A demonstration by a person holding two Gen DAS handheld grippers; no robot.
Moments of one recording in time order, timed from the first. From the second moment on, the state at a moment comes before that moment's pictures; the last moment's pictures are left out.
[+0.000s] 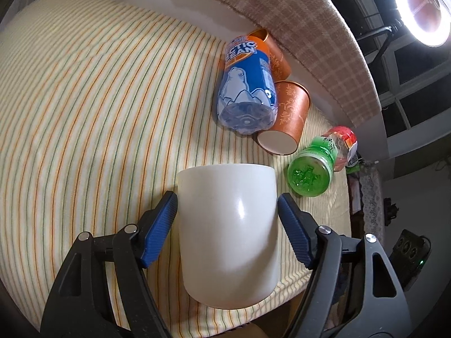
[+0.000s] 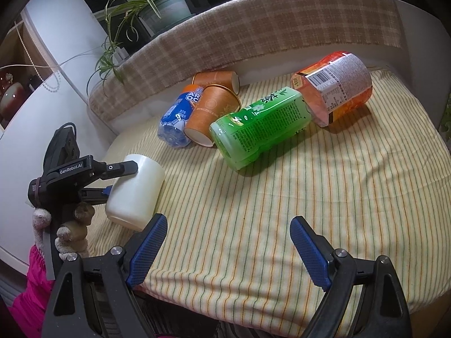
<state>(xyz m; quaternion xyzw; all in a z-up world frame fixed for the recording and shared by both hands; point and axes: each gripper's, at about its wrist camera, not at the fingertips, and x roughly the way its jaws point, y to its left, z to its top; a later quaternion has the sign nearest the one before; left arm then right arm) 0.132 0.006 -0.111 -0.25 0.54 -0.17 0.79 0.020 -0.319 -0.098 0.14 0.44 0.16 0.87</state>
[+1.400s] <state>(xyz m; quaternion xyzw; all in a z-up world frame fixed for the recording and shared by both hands) 0.069 -0.064 -0.066 0.01 0.38 -0.14 0.91 0.018 -0.323 -0.096 0.13 0.43 0.13 0.88</state>
